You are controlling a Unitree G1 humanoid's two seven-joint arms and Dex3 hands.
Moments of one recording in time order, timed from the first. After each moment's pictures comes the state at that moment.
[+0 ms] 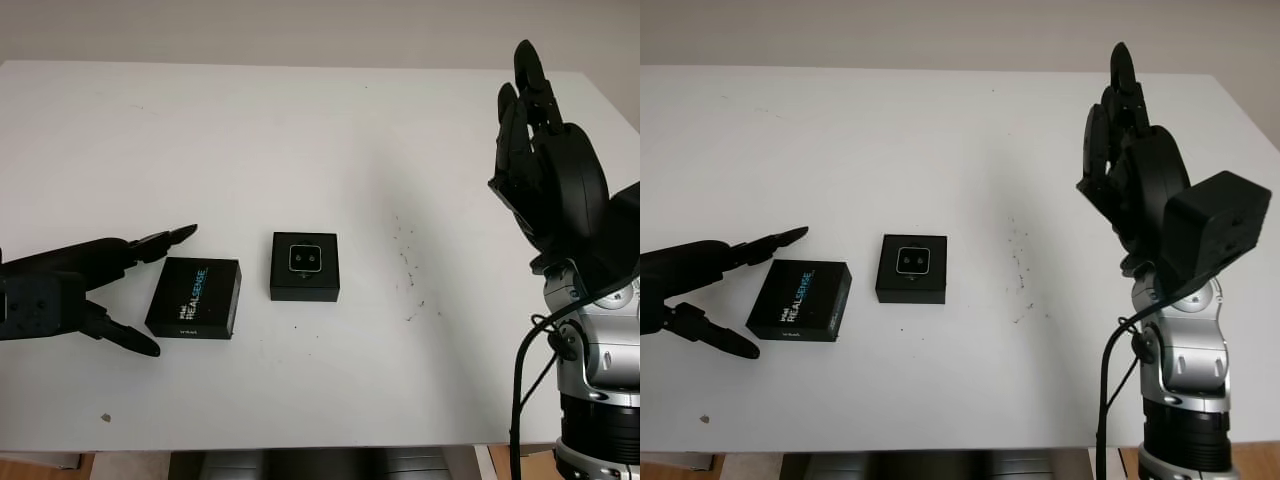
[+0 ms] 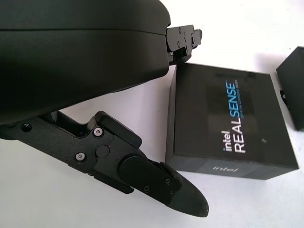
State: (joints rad) left arm -0.18 0.96 0.06 0.17 0.16 -0.28 -0.77; right arm -0.35 -0.31 -0.20 -0.24 0.14 0.28 0.14
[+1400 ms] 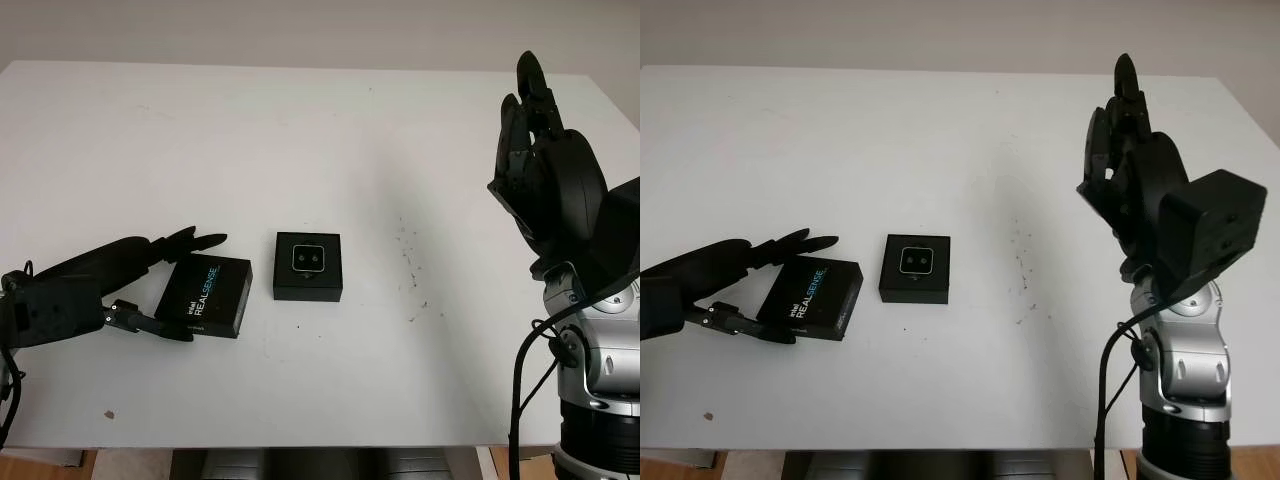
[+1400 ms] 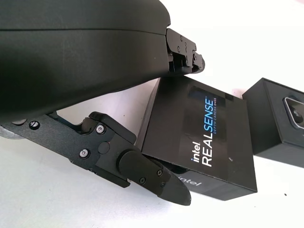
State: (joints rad) left arm -0.20 0.86 0.03 0.21 0.06 -0.27 -0.72; right arm -0.33 -0.30 -0.20 -0.29 0.11 0.35 0.12
